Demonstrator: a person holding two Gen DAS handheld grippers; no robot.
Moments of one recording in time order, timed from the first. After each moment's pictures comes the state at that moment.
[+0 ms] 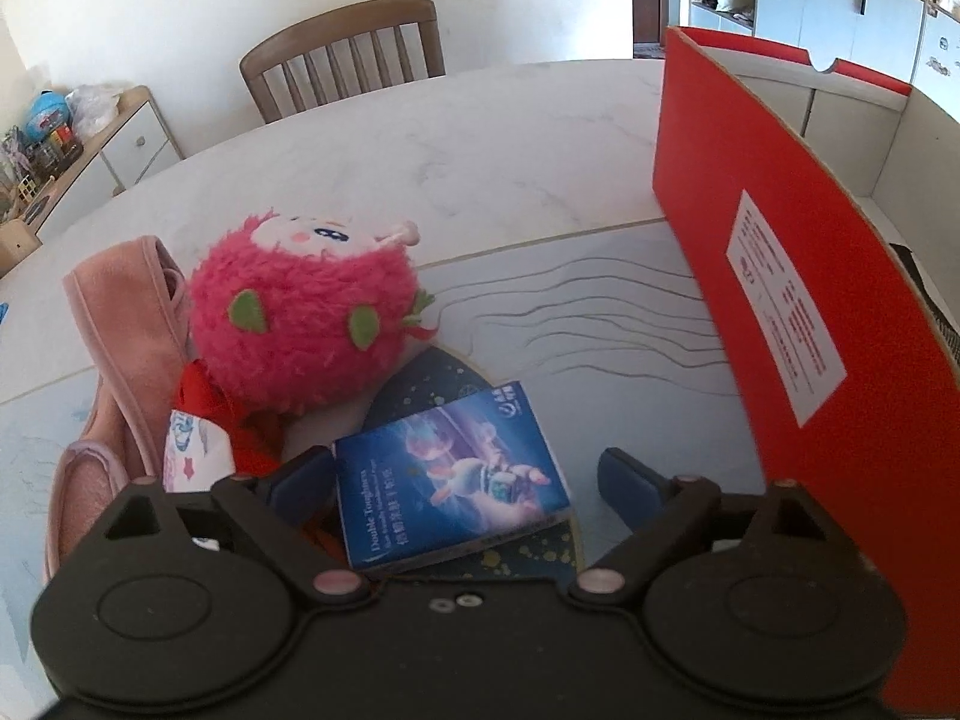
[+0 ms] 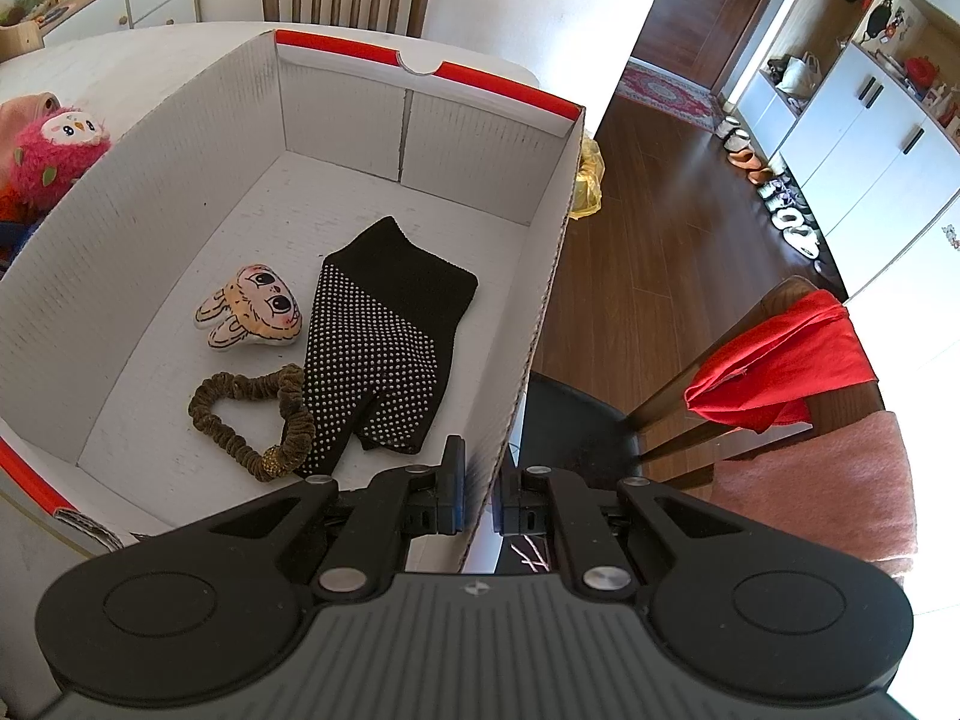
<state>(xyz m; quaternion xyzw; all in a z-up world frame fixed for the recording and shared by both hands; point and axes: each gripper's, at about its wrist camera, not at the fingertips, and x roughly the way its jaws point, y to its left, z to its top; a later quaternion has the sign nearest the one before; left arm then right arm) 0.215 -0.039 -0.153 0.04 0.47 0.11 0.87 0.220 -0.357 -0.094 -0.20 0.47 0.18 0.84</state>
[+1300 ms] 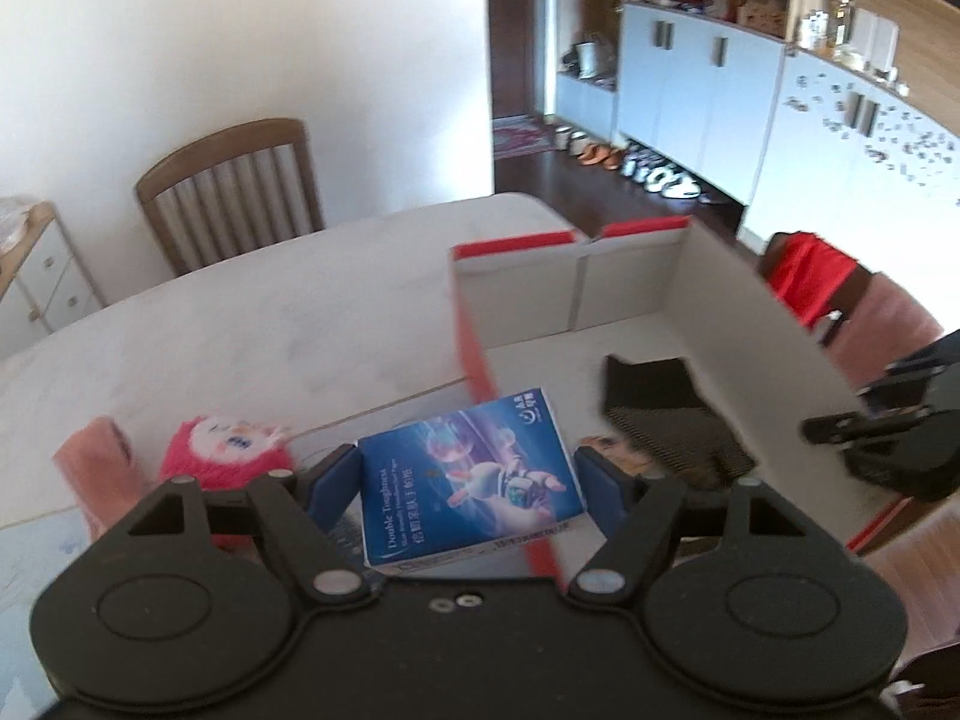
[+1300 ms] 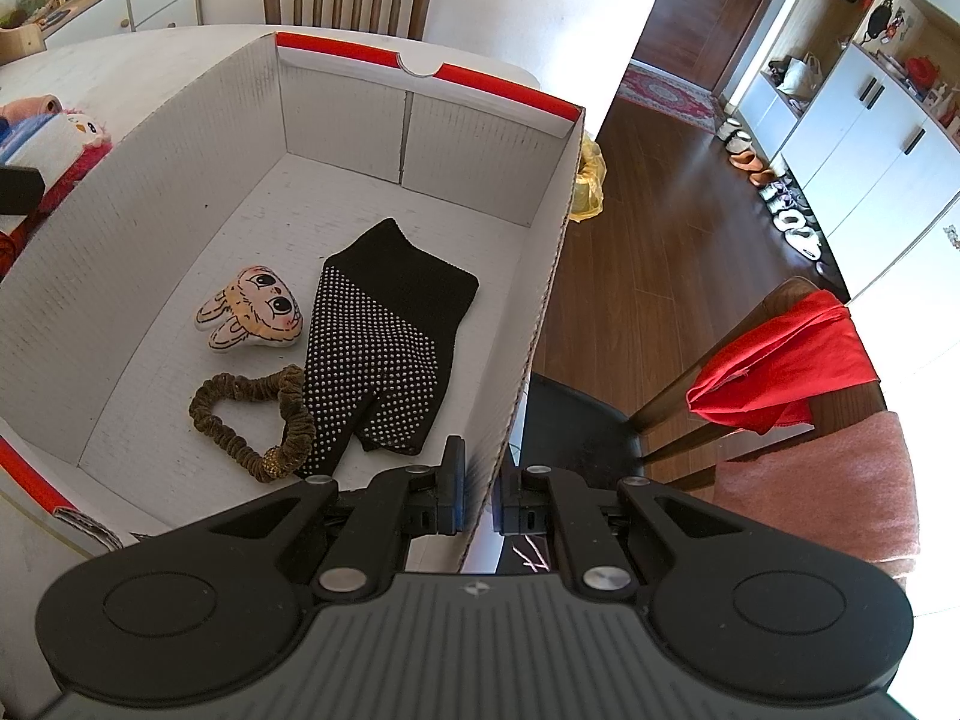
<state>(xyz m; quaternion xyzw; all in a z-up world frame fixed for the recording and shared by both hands) 0.203 -0.098 -0.042 0.05 0.41 -0.03 0.91 0.221 -0.354 -0.095 -0.20 0.47 0.18 0.84</state>
